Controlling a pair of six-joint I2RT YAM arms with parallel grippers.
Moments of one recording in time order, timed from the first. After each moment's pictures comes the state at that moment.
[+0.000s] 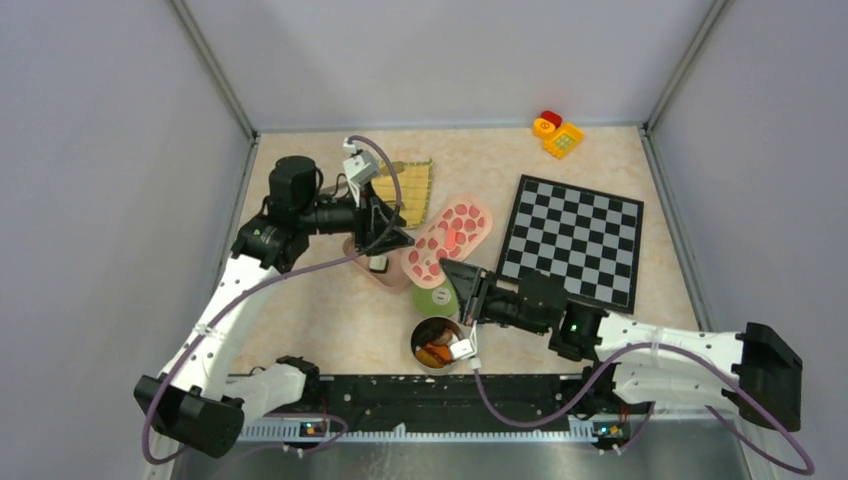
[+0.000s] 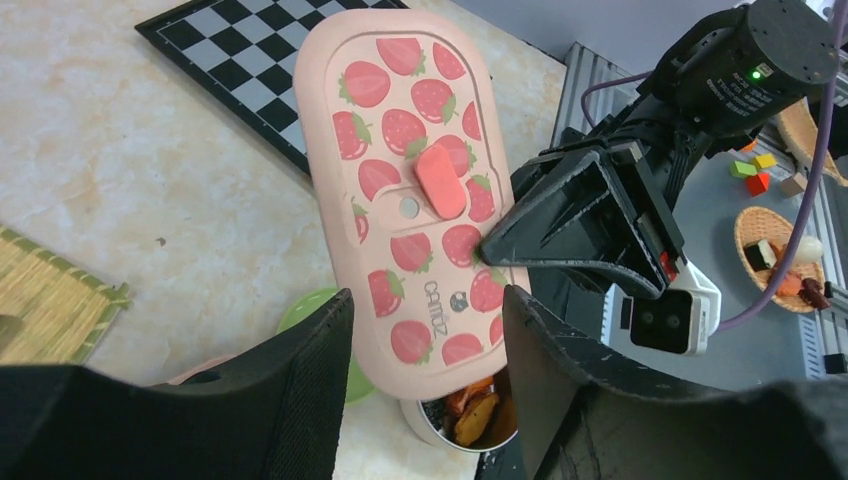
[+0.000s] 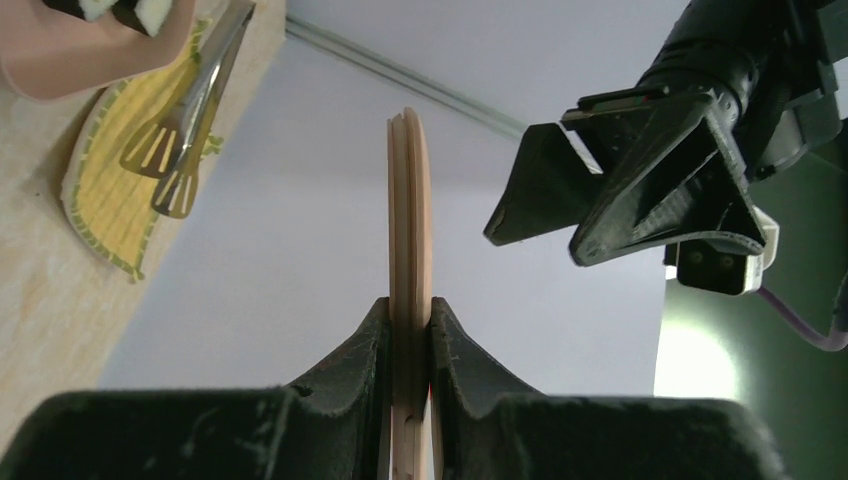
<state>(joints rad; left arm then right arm) -0.31 1.08 1.17 -0.48 0.98 -0.01 1.13 0.95 0.50 0.33 -0.05 -1.99</state>
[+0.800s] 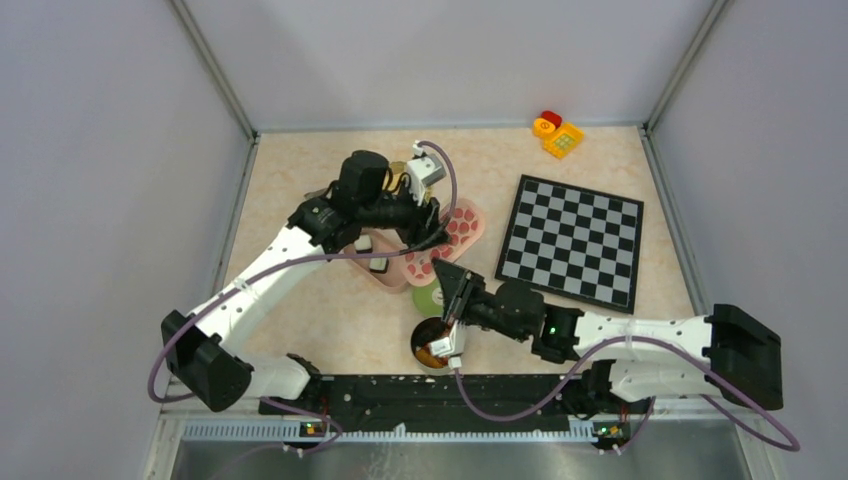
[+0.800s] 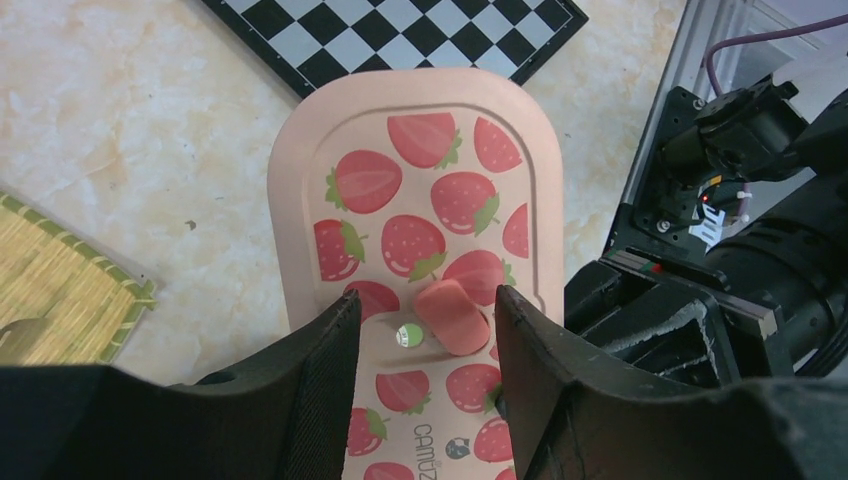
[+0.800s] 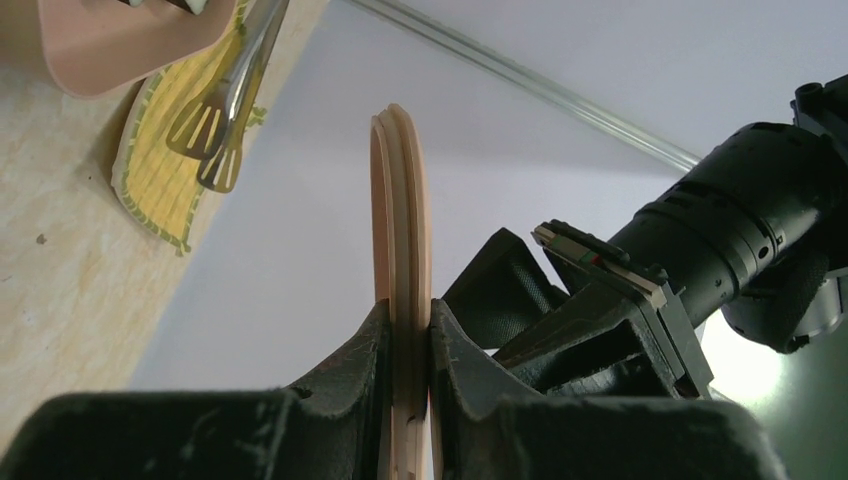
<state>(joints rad) -0.62 1.31 1.29 -0.50 0.58 0.03 1.22 1.11 0.53 0.44 0.18 -1.96</state>
